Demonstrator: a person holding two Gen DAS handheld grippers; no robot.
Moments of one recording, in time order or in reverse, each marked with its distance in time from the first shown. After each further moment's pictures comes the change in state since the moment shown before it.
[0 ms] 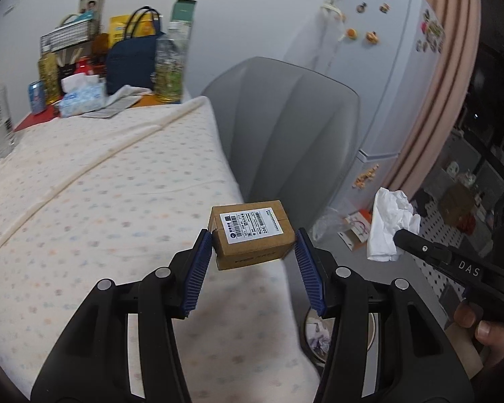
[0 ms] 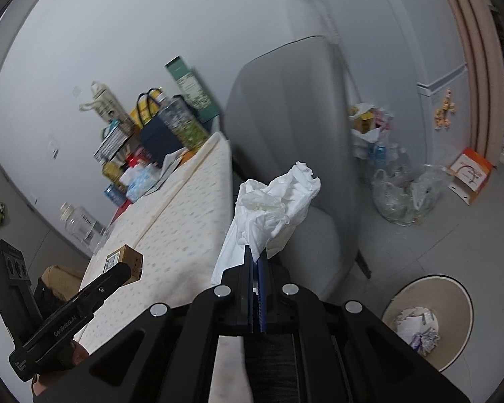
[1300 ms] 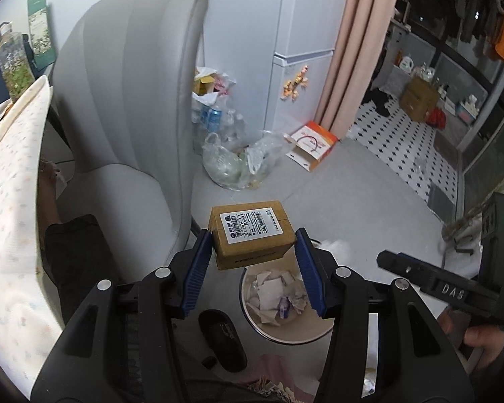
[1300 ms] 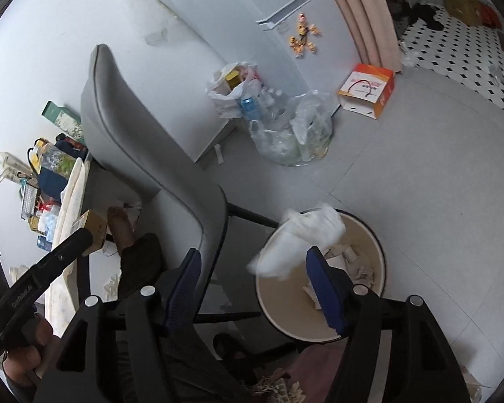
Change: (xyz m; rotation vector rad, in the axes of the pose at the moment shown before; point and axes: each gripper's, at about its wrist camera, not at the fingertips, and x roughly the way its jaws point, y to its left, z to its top) left arm 0.142 -0.189 -0.049 0.320 0.291 -0.155; right arm -0.024 -0.251 -0.064 0.376 0.091 -0.242
